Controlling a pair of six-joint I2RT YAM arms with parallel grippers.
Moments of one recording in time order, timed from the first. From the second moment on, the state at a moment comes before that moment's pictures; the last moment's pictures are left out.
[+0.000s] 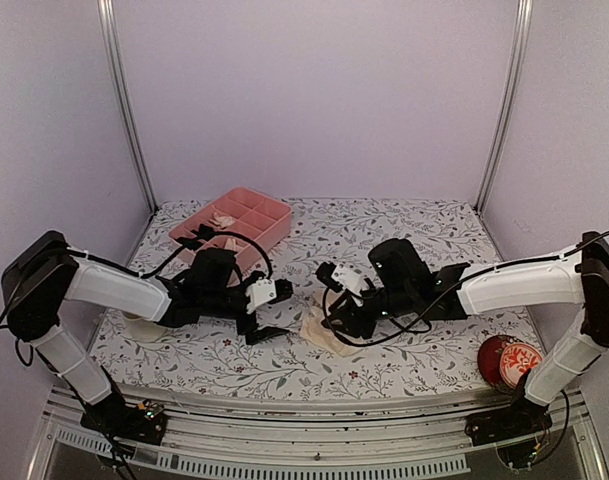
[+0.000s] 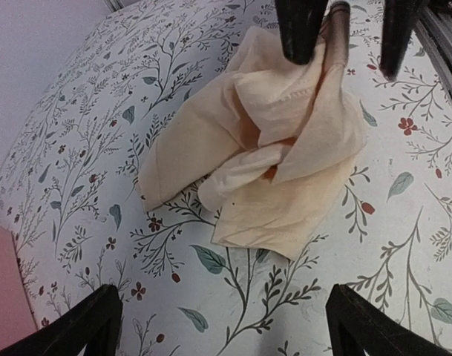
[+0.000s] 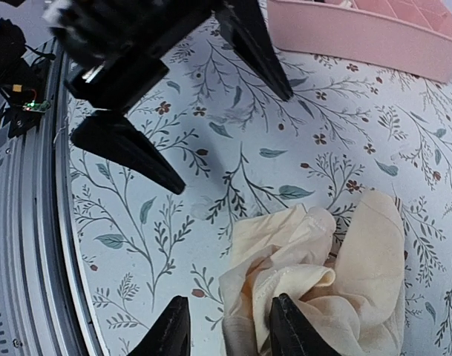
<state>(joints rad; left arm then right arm) -0.76 1.61 0.67 0.33 0.33 0.59 0.91 1.59 0.90 0.01 -0.26 -0.07</state>
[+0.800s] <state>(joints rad) -0.76 1.66 0.71 0.28 0.36 0.59 1.08 1.61 0.98 -0.23 0.00 -0.21</state>
